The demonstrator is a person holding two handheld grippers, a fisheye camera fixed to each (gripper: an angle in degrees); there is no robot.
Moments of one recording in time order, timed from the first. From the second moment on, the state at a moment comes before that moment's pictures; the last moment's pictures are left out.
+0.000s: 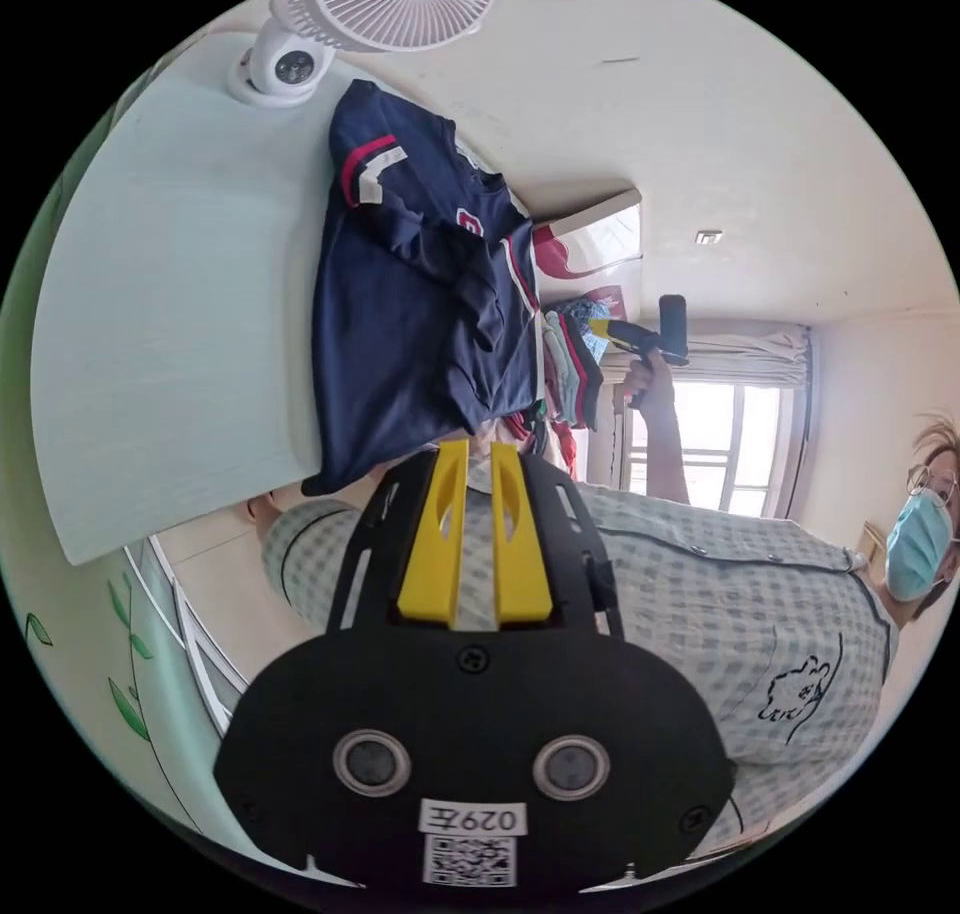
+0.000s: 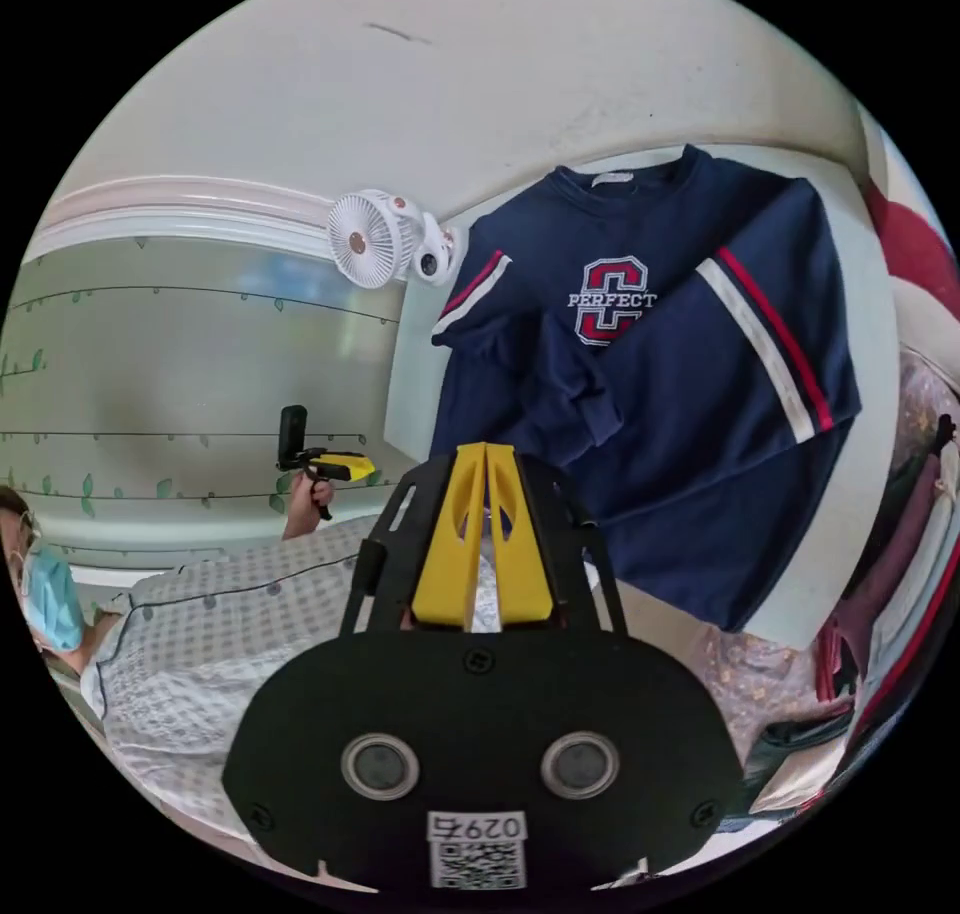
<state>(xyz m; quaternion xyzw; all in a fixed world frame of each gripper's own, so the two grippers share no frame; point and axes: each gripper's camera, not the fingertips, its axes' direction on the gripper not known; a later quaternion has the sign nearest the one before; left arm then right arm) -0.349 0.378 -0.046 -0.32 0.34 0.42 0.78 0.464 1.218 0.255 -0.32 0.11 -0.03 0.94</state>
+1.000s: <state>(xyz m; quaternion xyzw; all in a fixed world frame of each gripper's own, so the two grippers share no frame) -0.295 0.350 -0.010 -0.37 0.39 0.41 0.74 0.550 1.227 0.176 -0.39 0.20 0.15 0.89</state>
